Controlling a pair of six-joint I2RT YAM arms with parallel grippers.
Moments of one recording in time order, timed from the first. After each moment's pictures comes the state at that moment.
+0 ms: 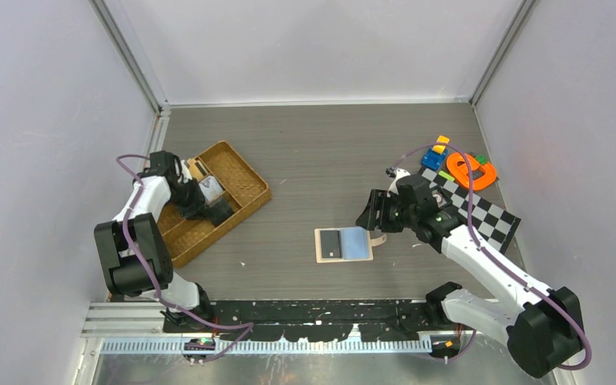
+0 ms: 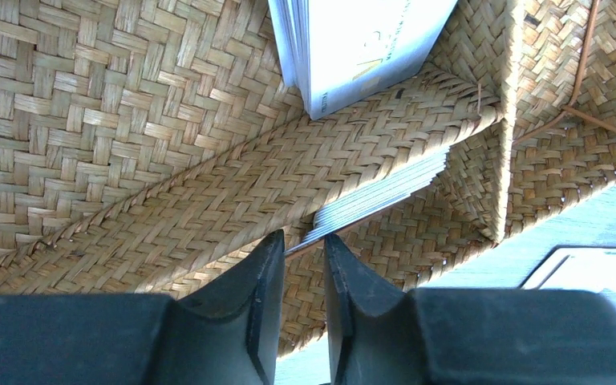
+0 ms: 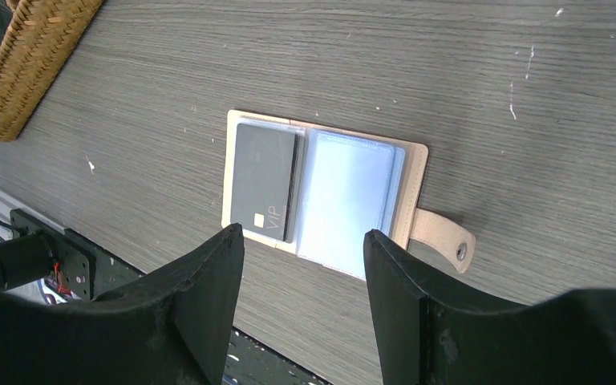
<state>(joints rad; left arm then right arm) 0.24 1.52 0.98 -0.72 0.27 -0.23 0.46 1.01 0.67 -0.42 -0.21 0.53</state>
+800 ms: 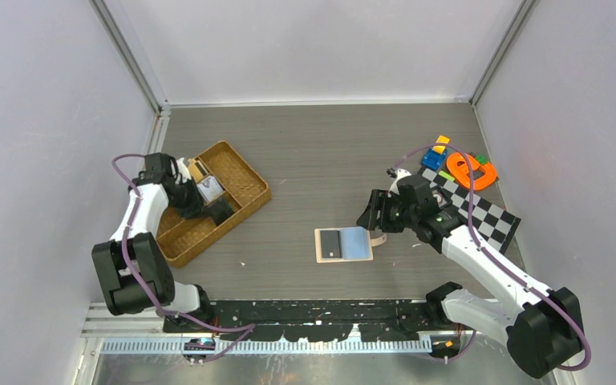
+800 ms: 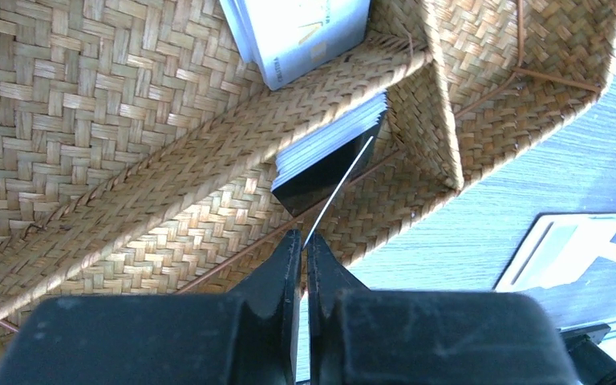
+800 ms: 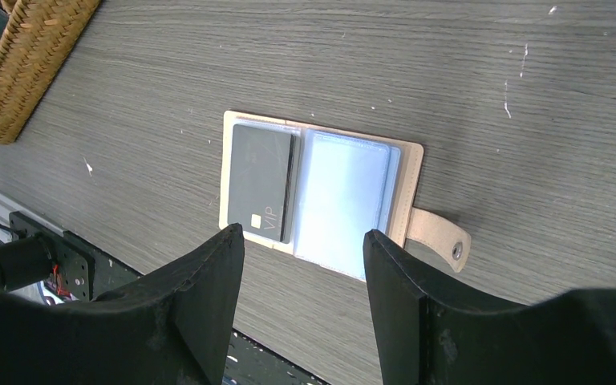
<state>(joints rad) 0.25 1.40 0.95 -0.74 0.33 -0.18 0.45 1.01 0.66 -0.42 -0.21 0.53</state>
